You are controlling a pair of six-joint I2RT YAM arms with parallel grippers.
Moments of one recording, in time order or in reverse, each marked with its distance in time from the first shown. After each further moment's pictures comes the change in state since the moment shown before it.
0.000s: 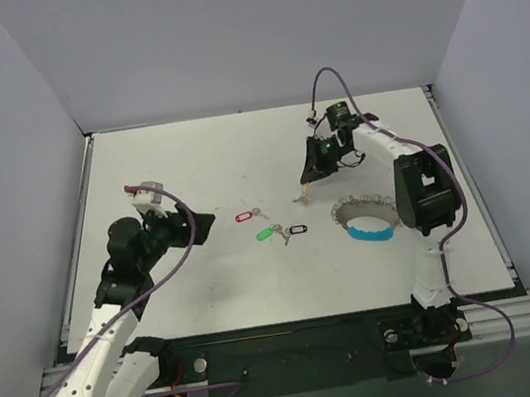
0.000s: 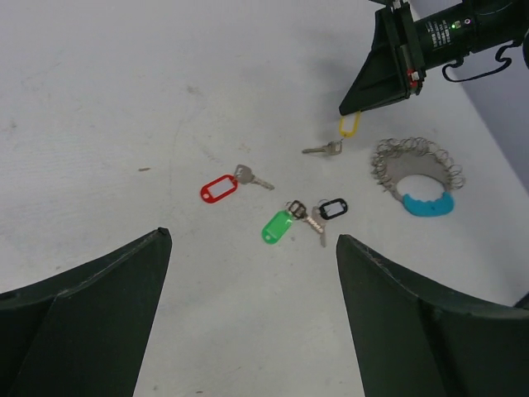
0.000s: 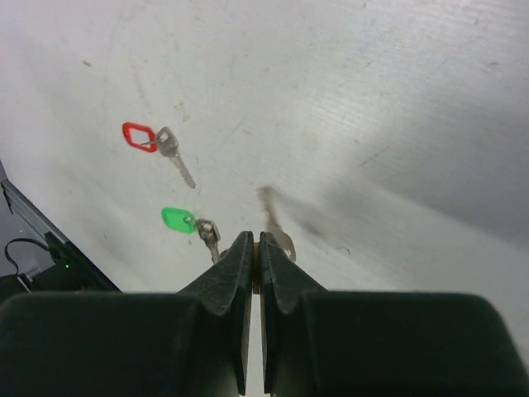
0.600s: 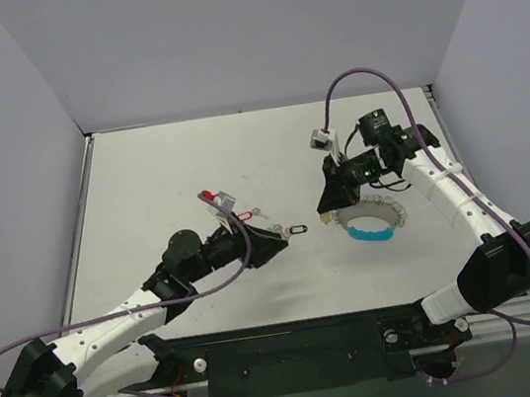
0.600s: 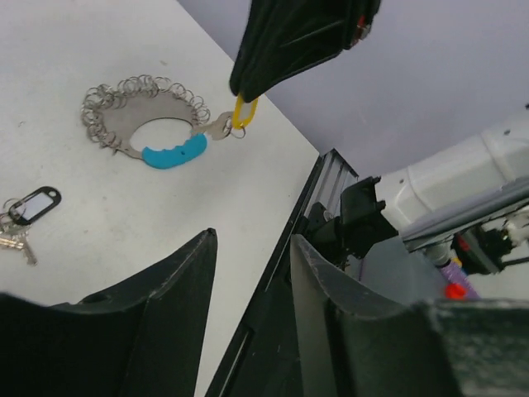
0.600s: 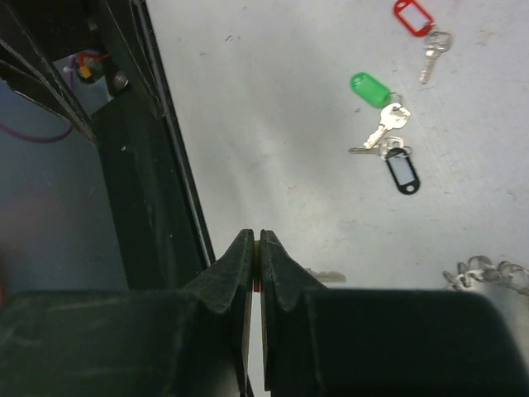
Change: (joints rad) left arm -0.499 0.248 -0.069 0.561 0.122 -0.406; right arm 0.025 -0.694 -0.259 -0.359 -0.346 -0.791
